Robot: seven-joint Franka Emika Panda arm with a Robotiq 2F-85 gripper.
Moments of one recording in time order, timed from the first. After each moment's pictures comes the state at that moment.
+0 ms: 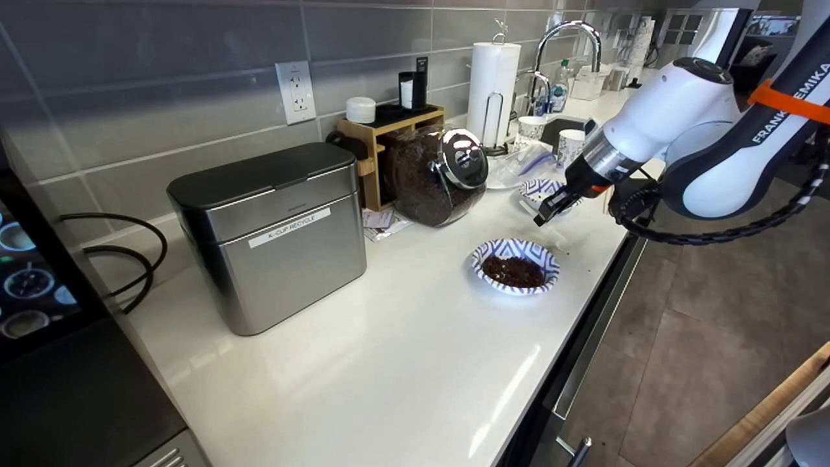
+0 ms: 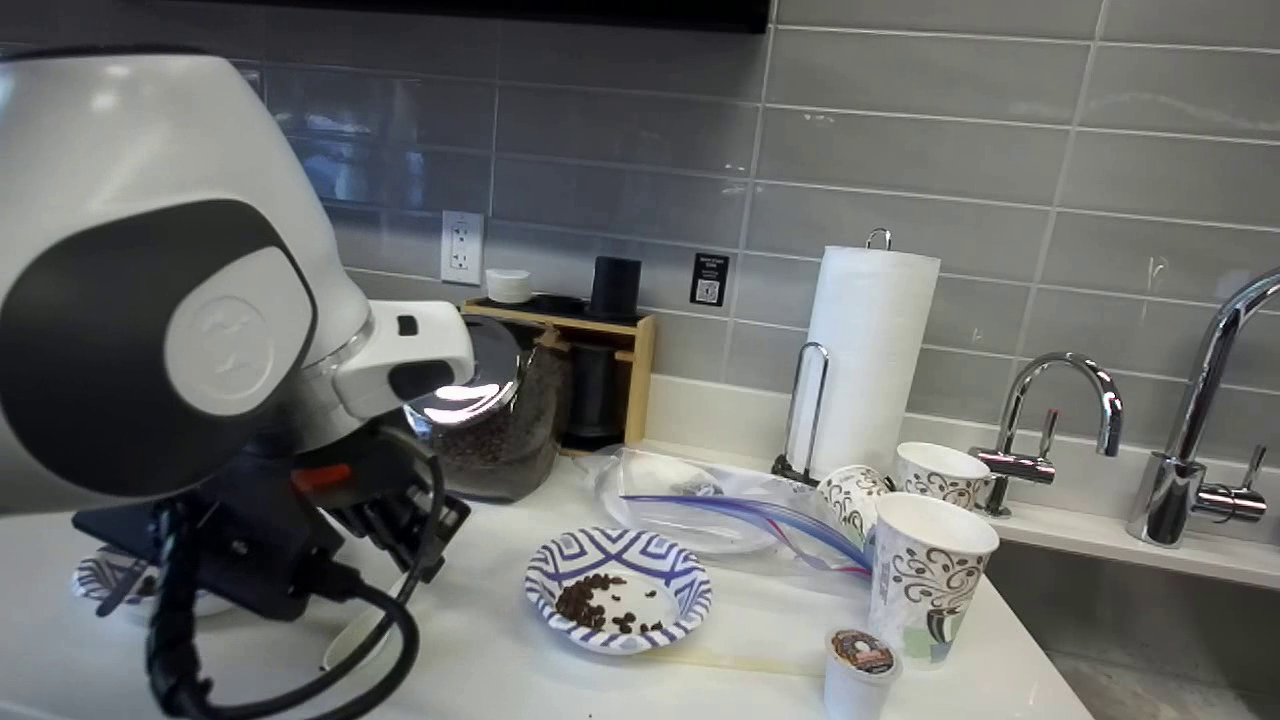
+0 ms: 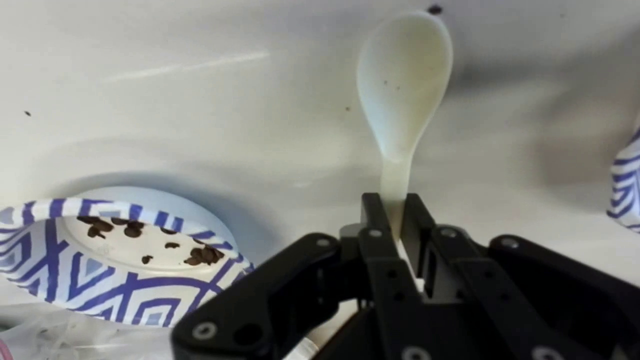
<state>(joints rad) 0.03 0.08 -0.09 -2.72 -0.70 3.36 0.43</state>
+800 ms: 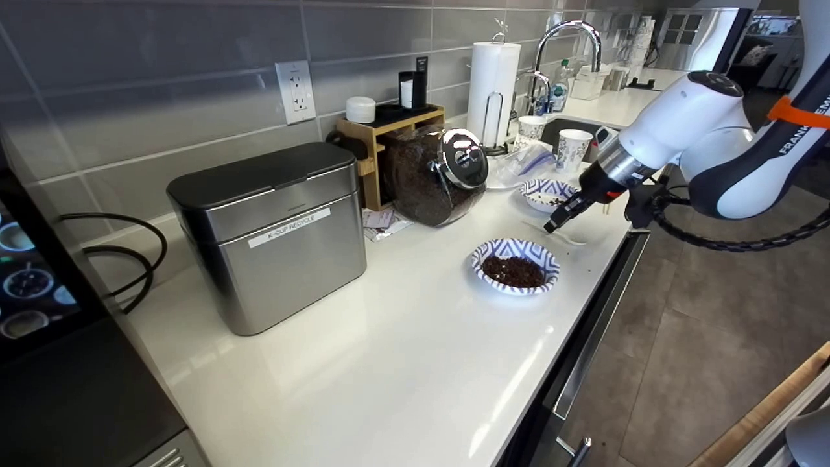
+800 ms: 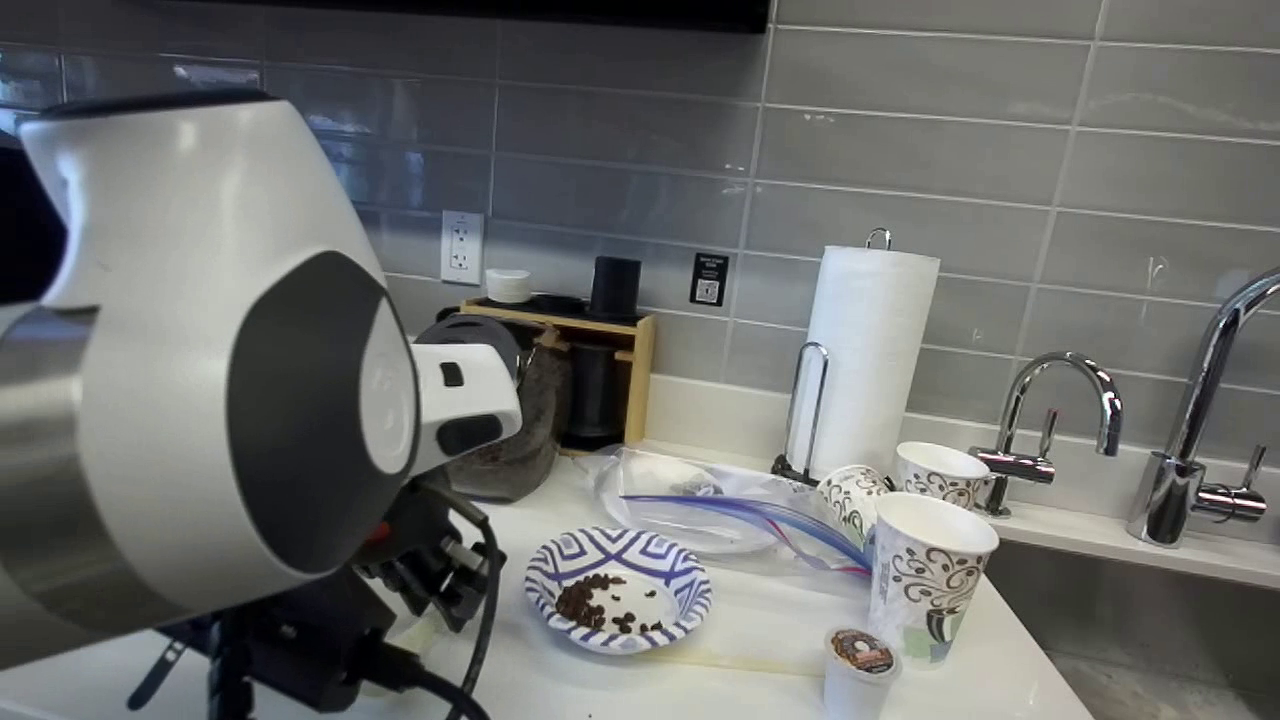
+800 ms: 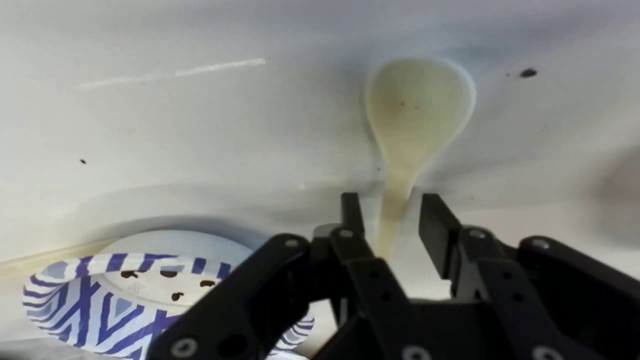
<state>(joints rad) -0.31 0.17 0.08 -2.64 -1.13 3.41 0.66</state>
